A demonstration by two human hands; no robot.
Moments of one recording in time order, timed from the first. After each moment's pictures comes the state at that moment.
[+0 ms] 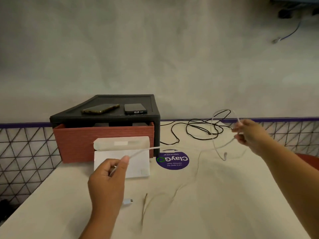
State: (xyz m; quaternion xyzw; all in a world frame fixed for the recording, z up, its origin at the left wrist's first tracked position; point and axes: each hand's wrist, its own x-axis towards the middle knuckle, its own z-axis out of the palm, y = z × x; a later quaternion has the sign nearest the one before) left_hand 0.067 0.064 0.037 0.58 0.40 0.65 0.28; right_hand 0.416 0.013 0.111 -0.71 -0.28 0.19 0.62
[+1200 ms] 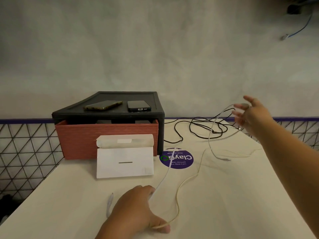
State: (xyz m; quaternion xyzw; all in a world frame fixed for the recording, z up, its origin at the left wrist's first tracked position) left_hand 0.079 0.065 0.013 0.85 0.48 0.03 0.24; right_hand 0.410 0.046 0.146 -0.60 -0.23 0.19 0.74
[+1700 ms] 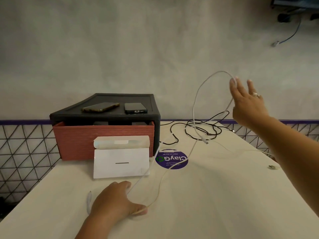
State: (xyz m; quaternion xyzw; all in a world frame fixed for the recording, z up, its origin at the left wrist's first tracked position) left_hand 0.052 0.088 0.003 0.81 0.54 0.10 0.21; right_hand 0.410 0.029 0.171 -0.82 -0.48 -0.28 0.14
